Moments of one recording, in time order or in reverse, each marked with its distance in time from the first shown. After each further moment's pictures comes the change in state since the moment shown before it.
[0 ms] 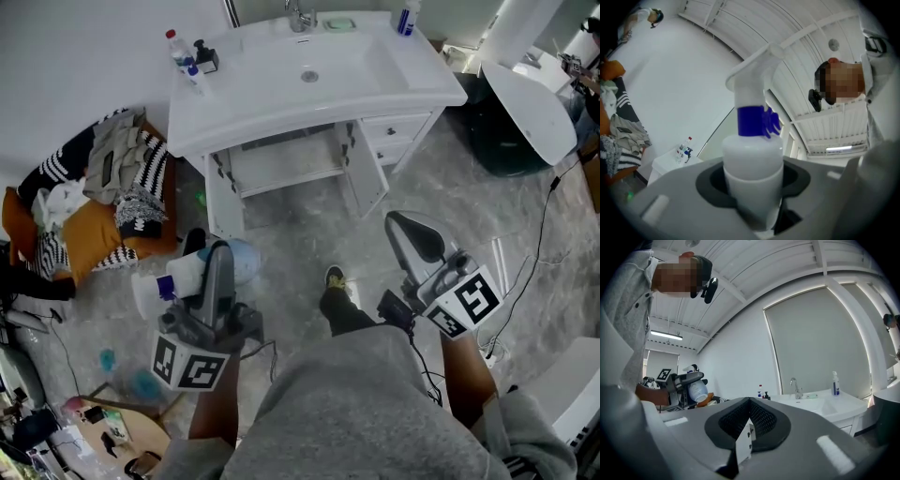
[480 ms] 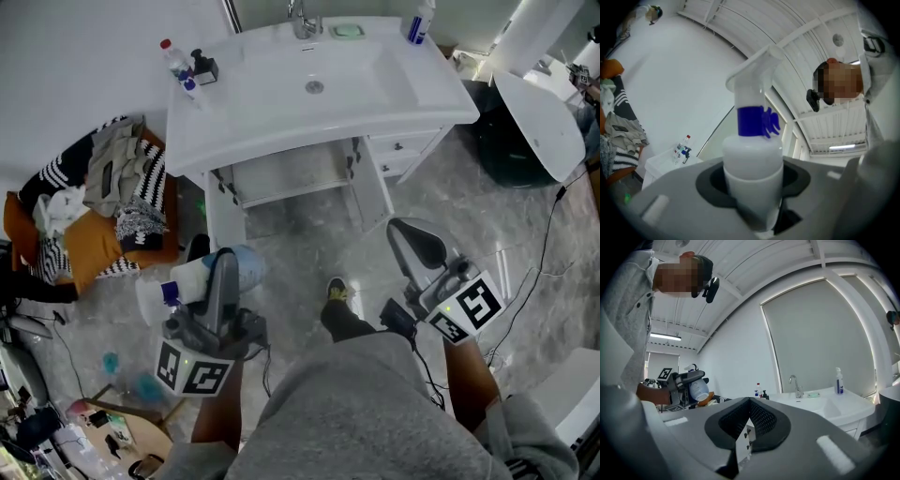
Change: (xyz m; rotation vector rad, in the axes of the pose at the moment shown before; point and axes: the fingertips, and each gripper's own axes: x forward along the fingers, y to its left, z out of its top) left arm 0.068 0.024 -0.012 -0.002 0.019 0.021; right arm 0.048 -0.057 0.000 0.021 0.035 0.028
